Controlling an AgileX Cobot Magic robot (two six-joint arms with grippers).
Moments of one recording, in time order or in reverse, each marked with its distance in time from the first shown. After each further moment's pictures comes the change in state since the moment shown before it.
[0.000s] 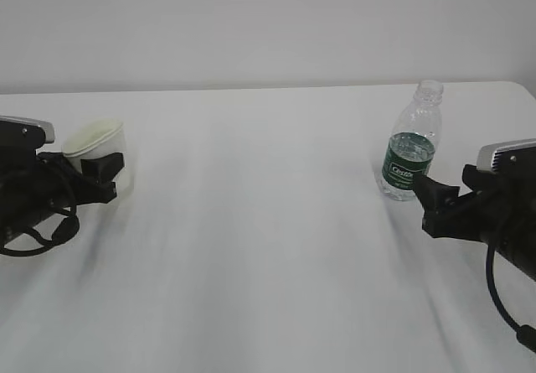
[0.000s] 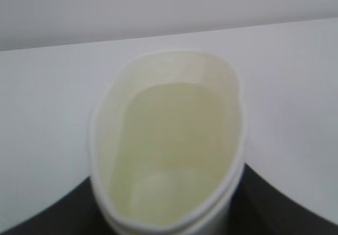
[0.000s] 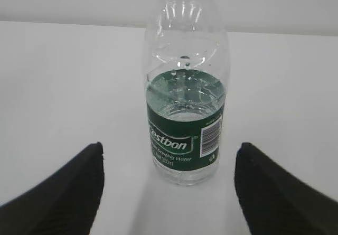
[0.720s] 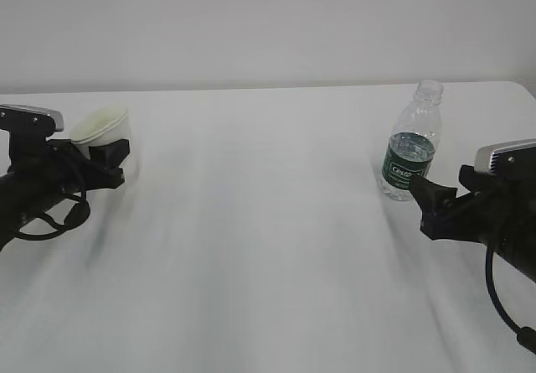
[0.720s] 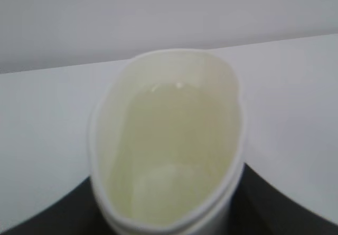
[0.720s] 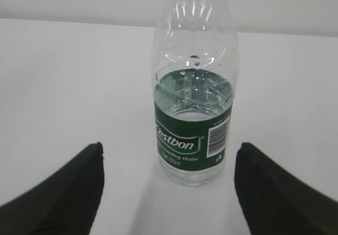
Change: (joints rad) left arm 0.000 0.052 -0.099 0.000 -0.001 0.000; right arm 0.000 0.000 0.000 -0.015 0.000 0.000
